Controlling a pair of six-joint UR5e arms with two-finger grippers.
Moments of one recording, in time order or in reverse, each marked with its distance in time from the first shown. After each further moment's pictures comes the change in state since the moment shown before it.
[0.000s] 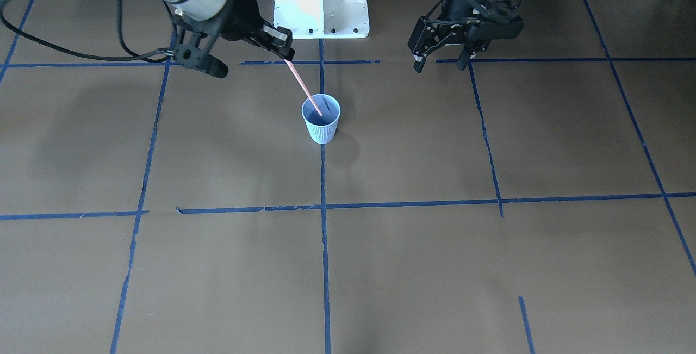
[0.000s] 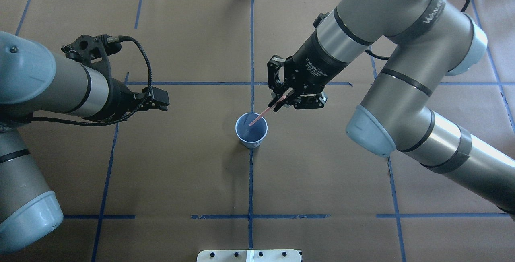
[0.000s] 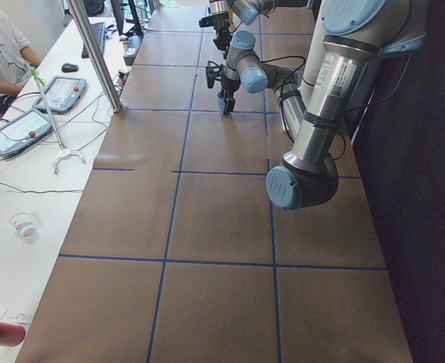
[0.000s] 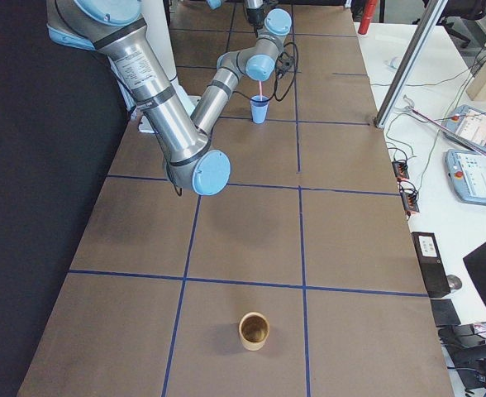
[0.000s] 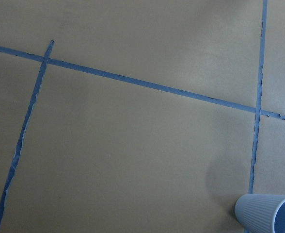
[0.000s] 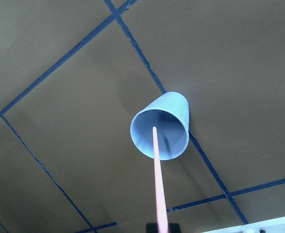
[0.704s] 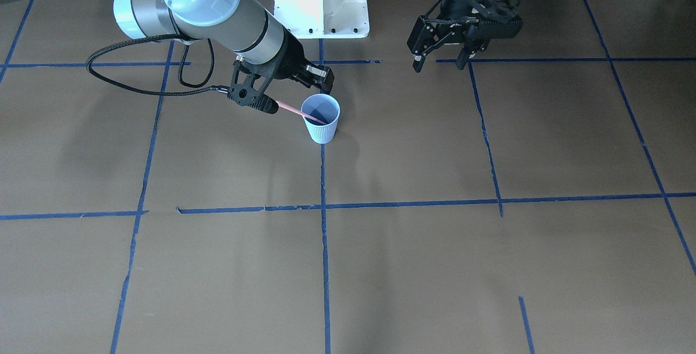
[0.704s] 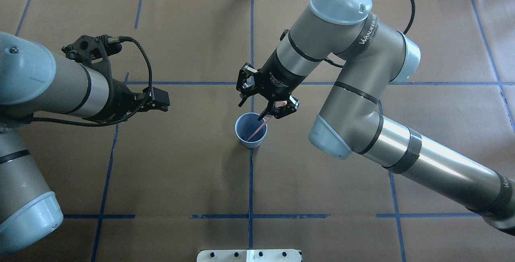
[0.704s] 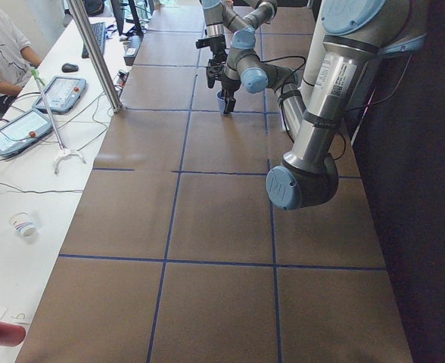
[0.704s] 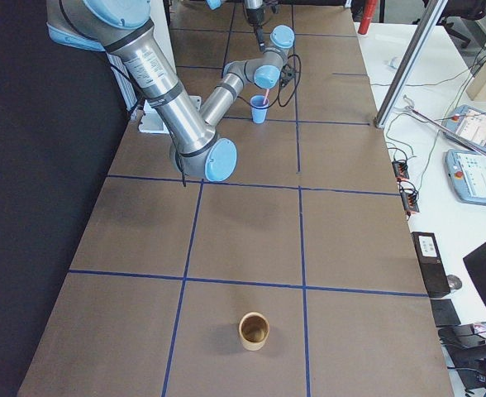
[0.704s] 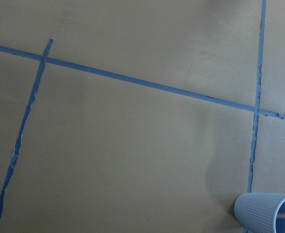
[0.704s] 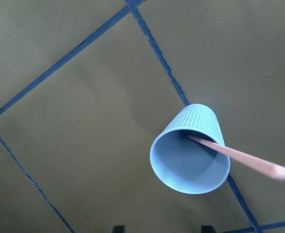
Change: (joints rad) left arm 0.001 0.002 -0.001 0.000 0.000 0.004; right arm -0.050 0.058 -0.148 0.122 -0.074 0.007
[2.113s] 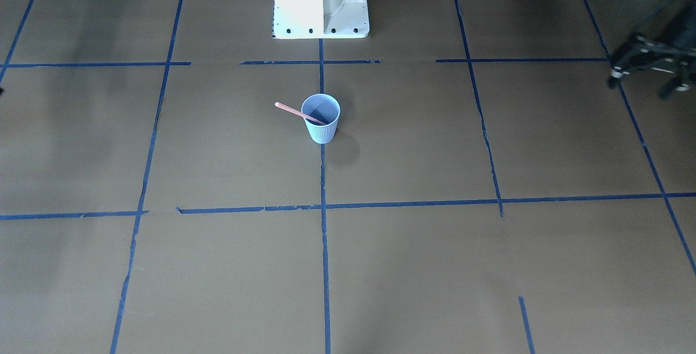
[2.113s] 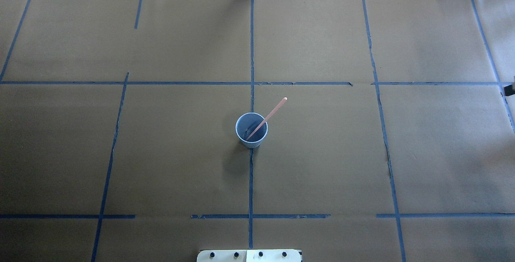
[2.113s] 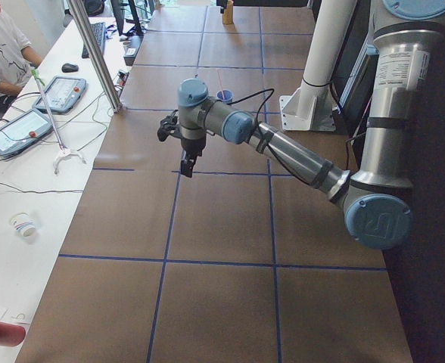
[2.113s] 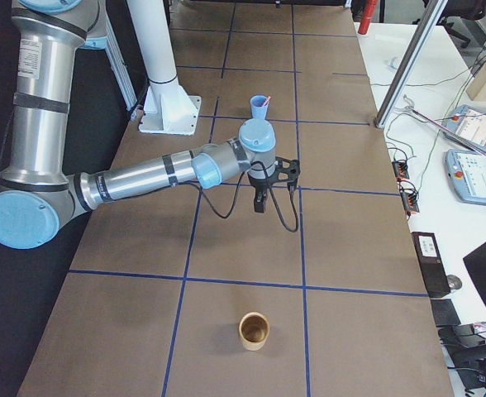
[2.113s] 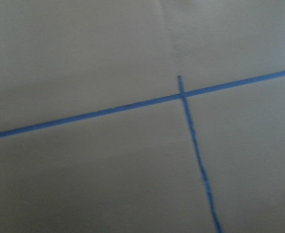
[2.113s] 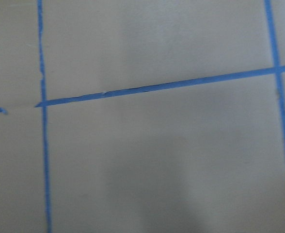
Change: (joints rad) left arm -0.733 0.292 0.293 0.009 -0.493 1.307; right arm 0.701 -0.904 0.284 -0.099 0.020 -1.356
